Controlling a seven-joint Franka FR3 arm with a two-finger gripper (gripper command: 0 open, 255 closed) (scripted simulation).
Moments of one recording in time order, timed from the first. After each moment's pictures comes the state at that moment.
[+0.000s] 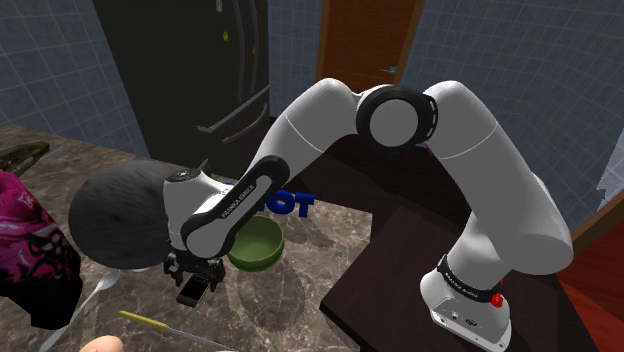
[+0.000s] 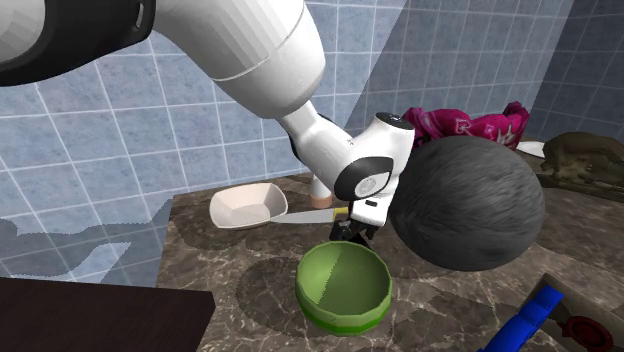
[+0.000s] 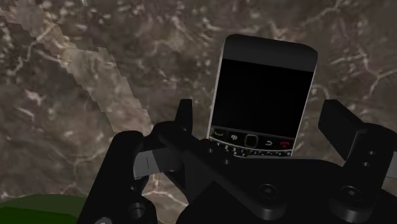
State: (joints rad) arm 0.30 0.91 0.39 -1.61 -0.14 2.47 1.62
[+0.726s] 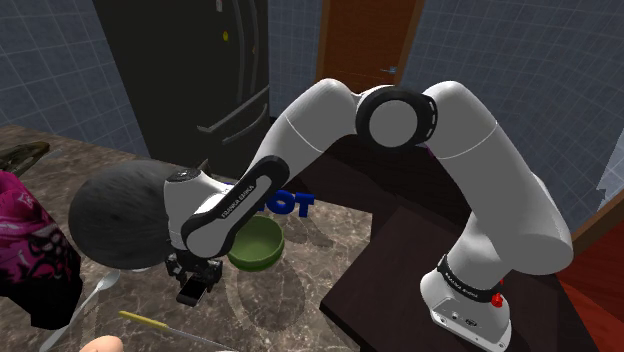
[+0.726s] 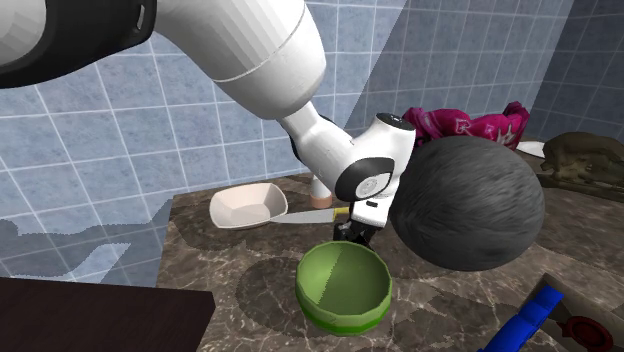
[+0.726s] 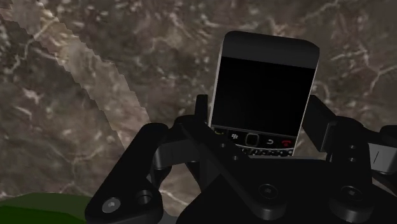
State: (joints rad) arm 0.30 0.91 0.38 -1.61 -0.14 2.47 1.63
